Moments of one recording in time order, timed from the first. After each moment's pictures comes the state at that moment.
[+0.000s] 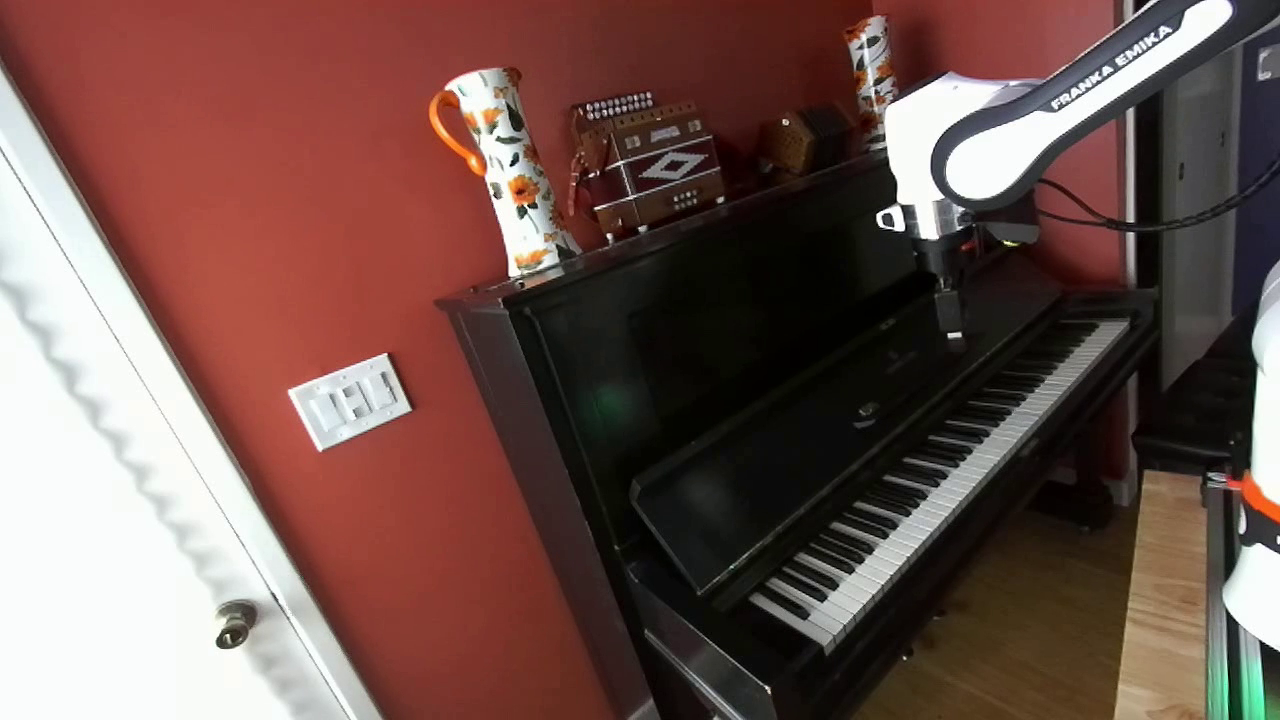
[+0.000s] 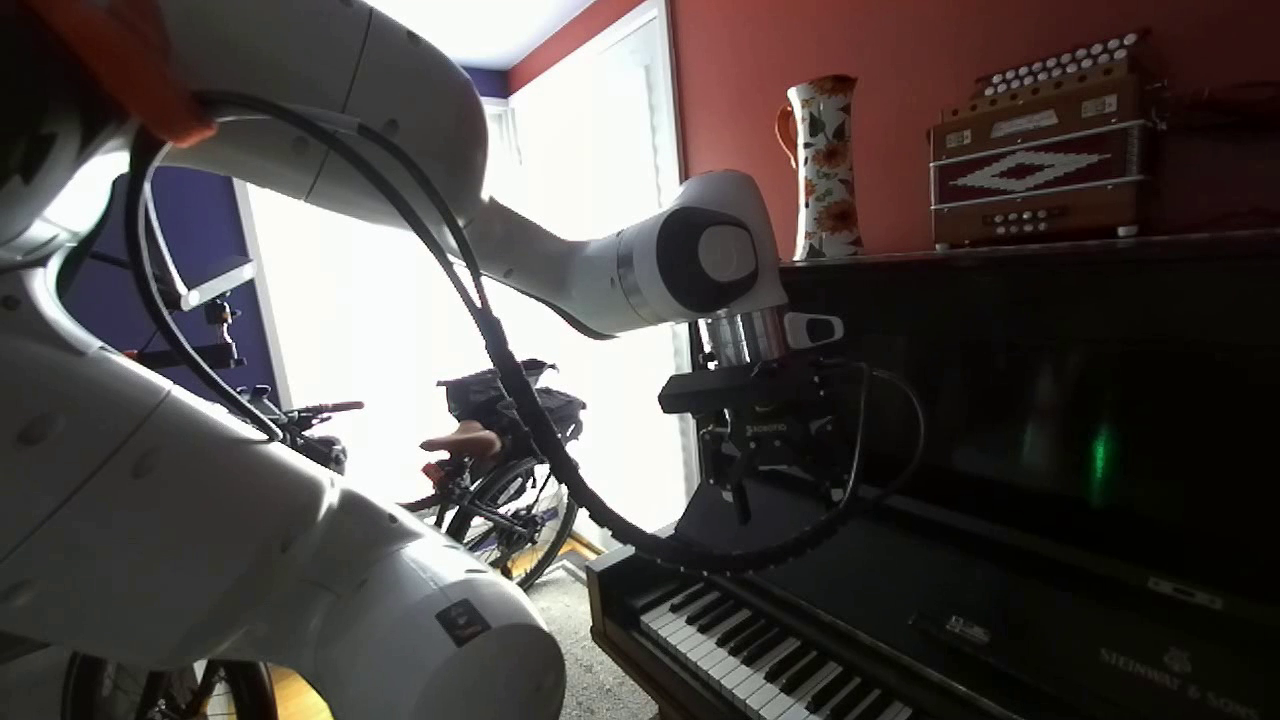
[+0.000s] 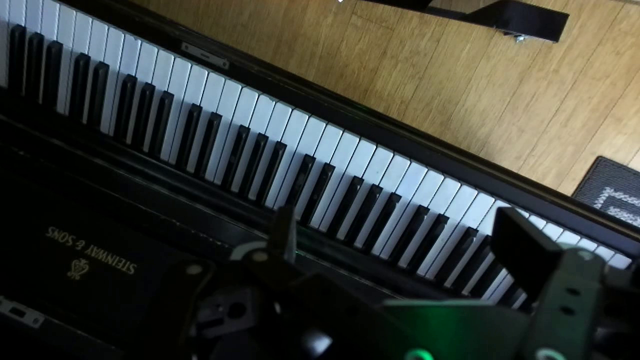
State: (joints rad) arm -0.08 -0.72 -0.08 -2.70 -0.25 2.02 -0.26
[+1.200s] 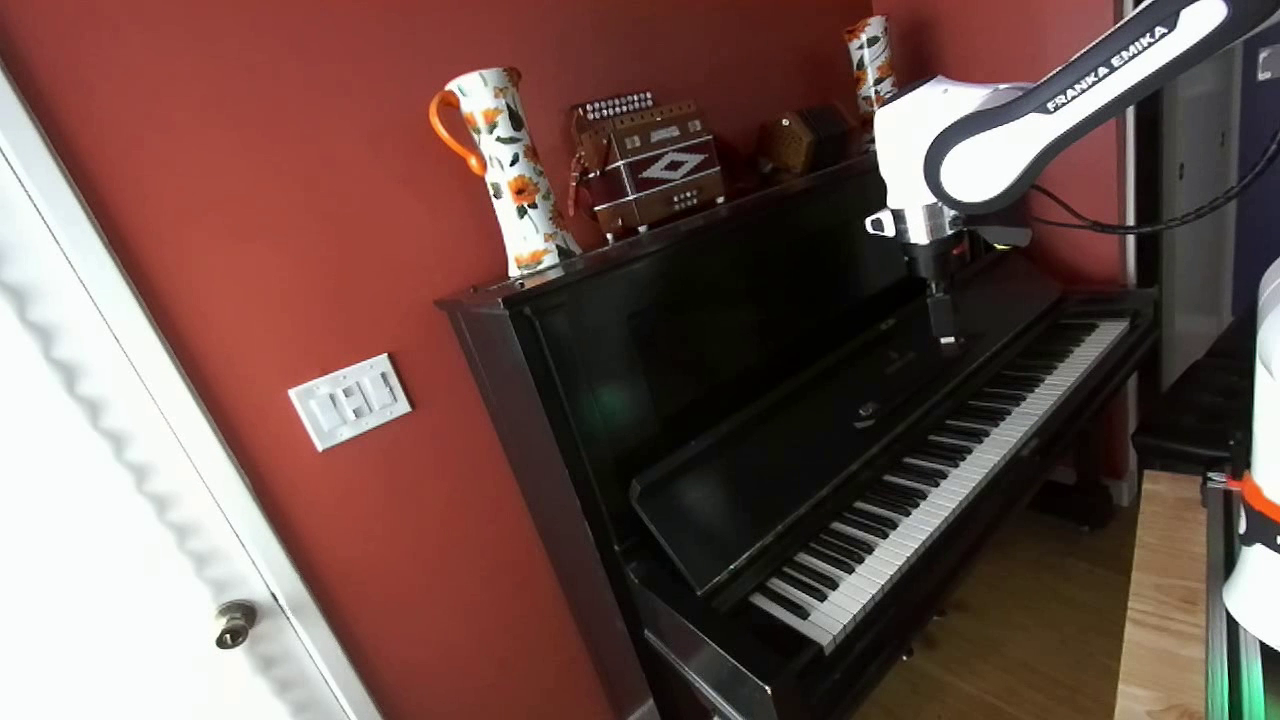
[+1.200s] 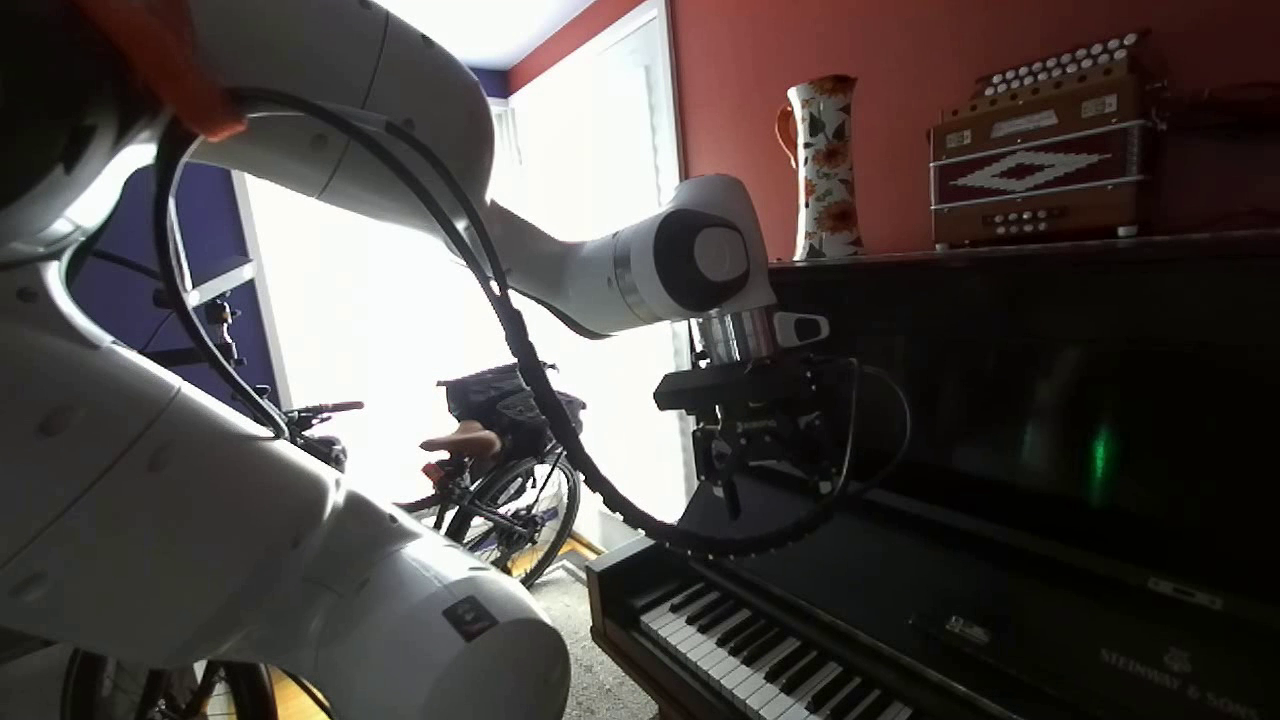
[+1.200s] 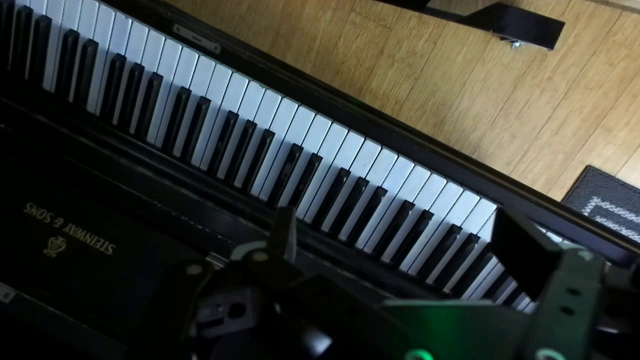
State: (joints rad) arm -0.04 -0.70 -0.08 -2.68 -0.25 2.02 -0.27
